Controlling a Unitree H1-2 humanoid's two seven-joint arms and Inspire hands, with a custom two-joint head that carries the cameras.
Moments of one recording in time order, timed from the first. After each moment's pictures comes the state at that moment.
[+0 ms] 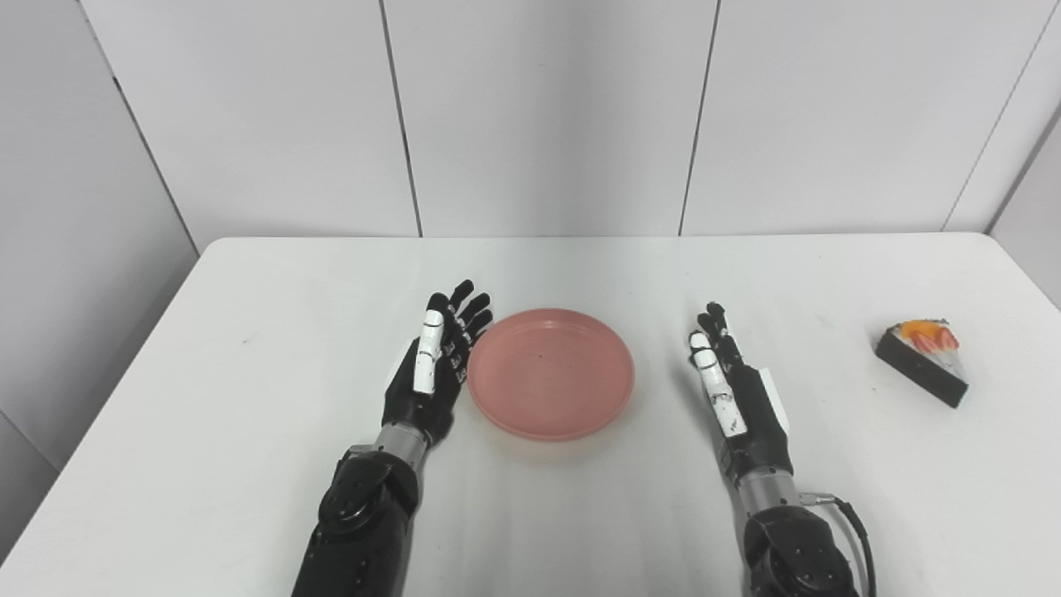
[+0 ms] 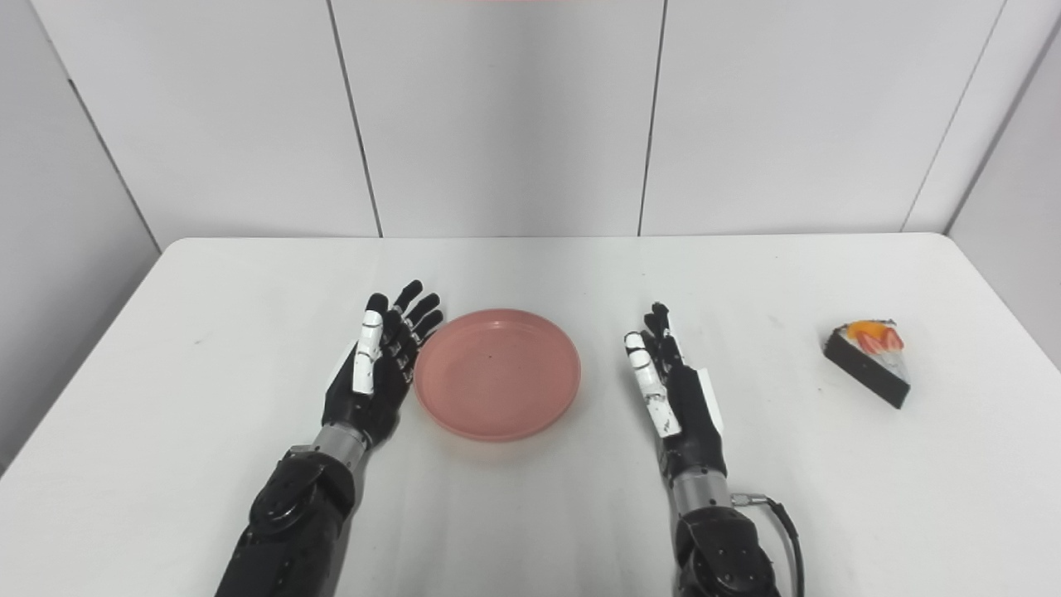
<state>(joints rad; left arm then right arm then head) -0.39 0.02 0.06 0.39 -0.30 0.00 -0.22 -0.27 0.03 0.02 0.19 0.02 -0.05 -0.01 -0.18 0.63</state>
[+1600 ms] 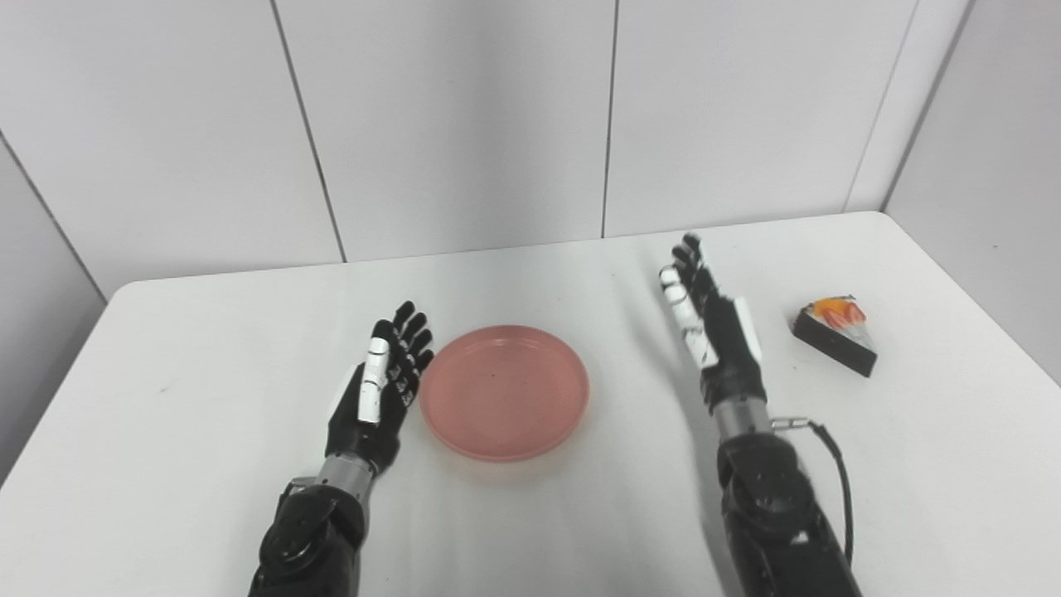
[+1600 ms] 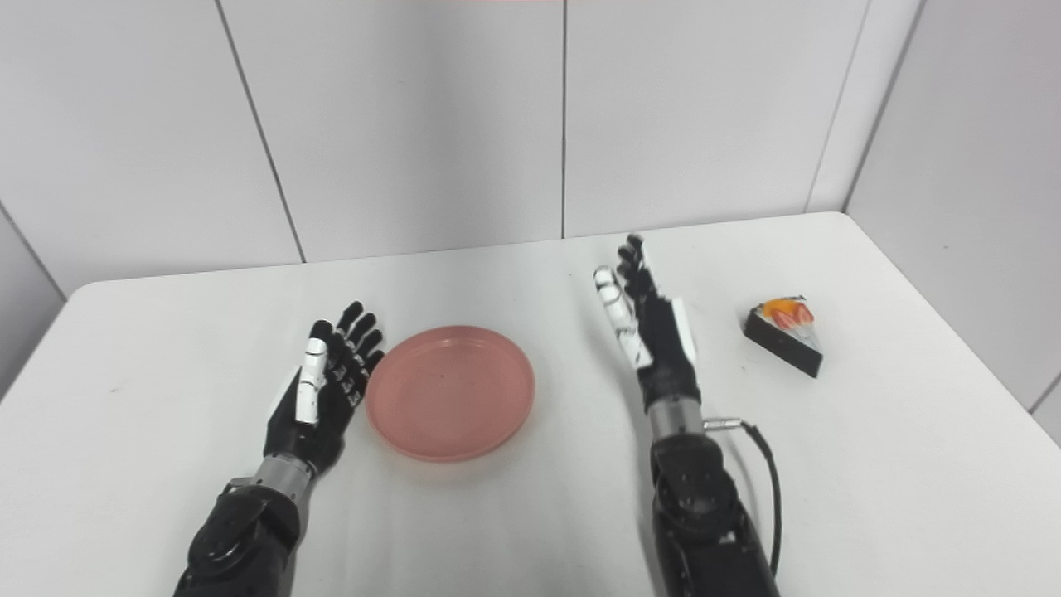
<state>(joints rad) -0.42 0.05 0.04 0.46 -0.26 -0.06 -0.27 -0.40 -0.04 -0.09 0.12 -0.10 -0.04 -0.14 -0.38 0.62</state>
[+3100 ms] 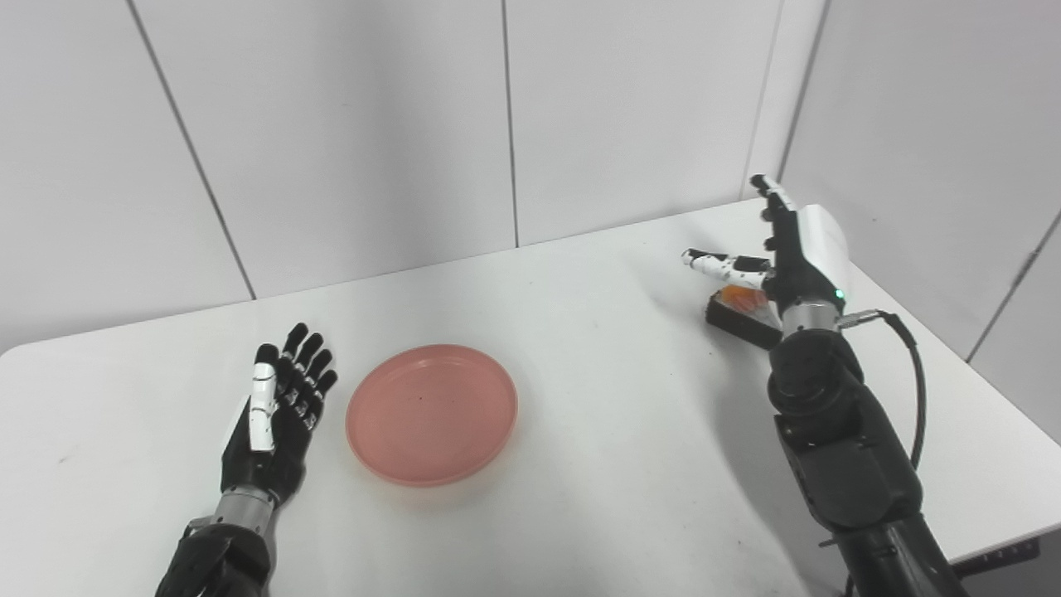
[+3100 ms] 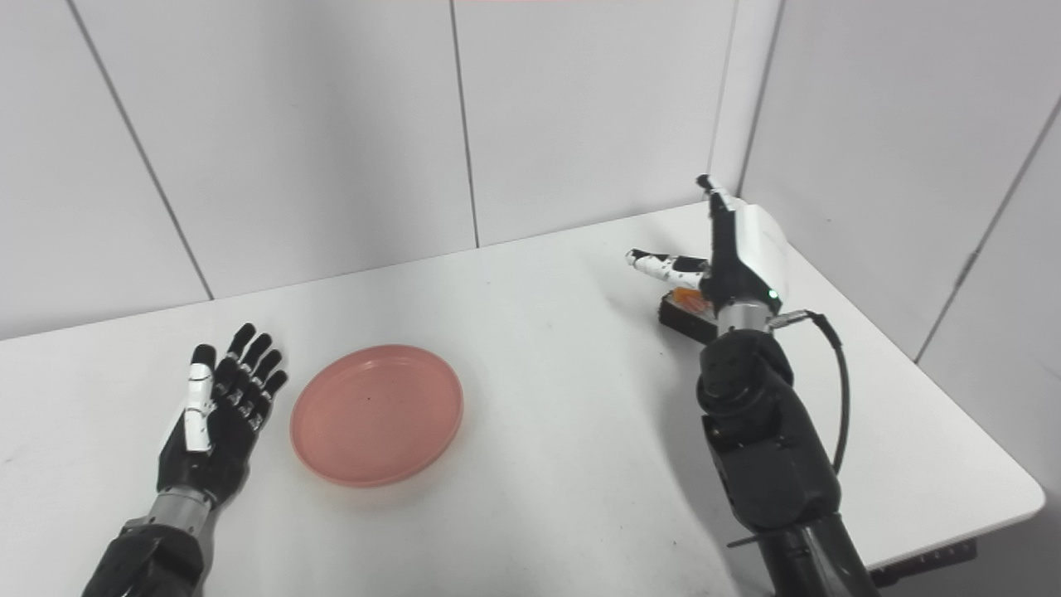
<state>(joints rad) -0.48 0.09 0.10 0.57 -0.33 -0.11 -0.36 -0.45 -0.33 -0.10 0.04 -0.52 0.47 -0.18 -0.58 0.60</state>
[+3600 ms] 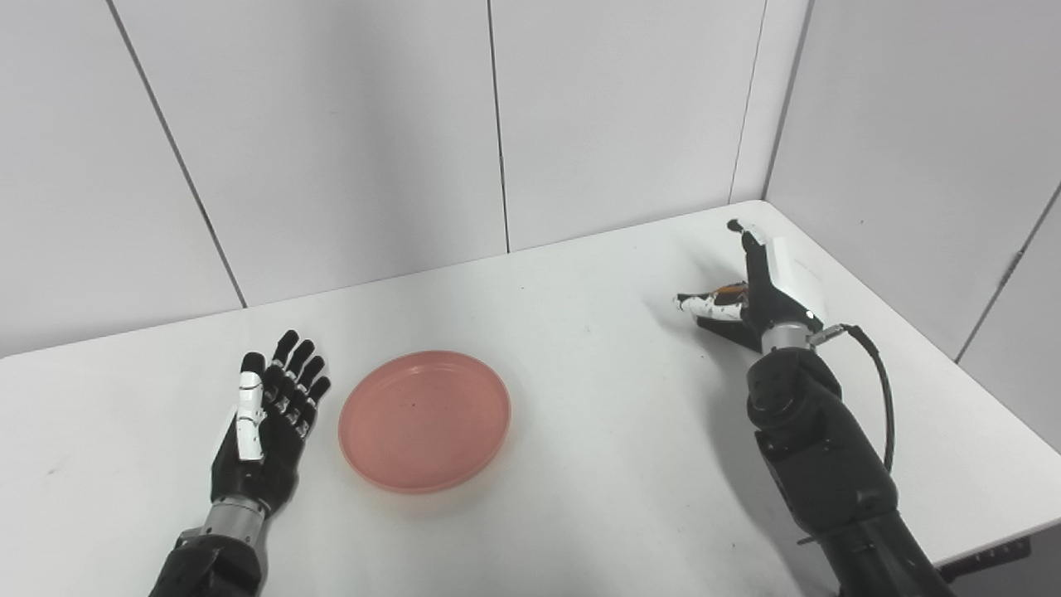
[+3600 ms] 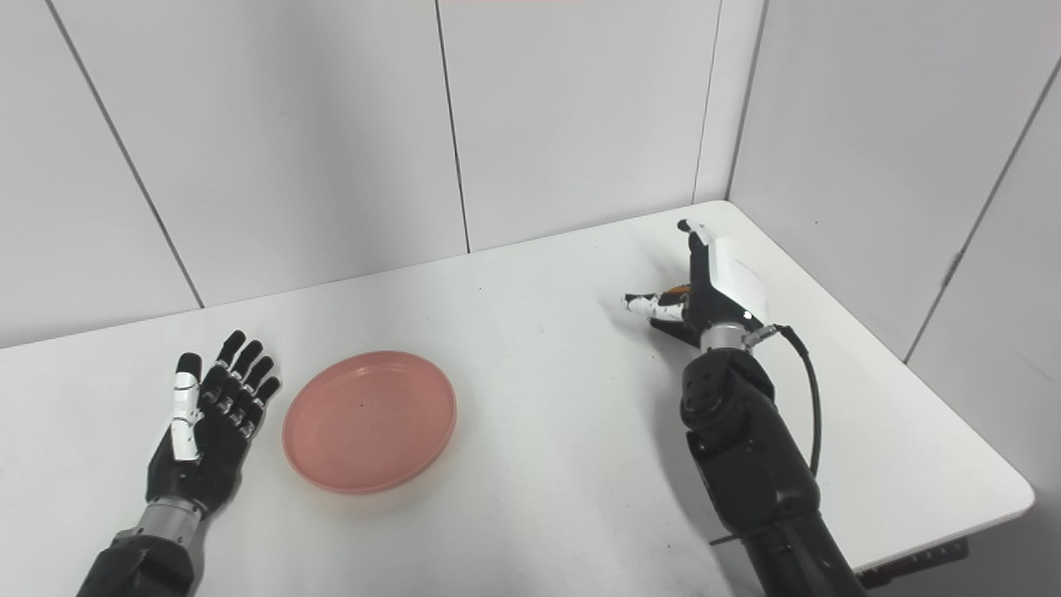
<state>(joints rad) -0.48 0.09 0.12 0.57 -0.36 -0.10 -0.39 -0.46 -0.33 -0.07 0.19 -0.64 0.47 -0.15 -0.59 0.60</state>
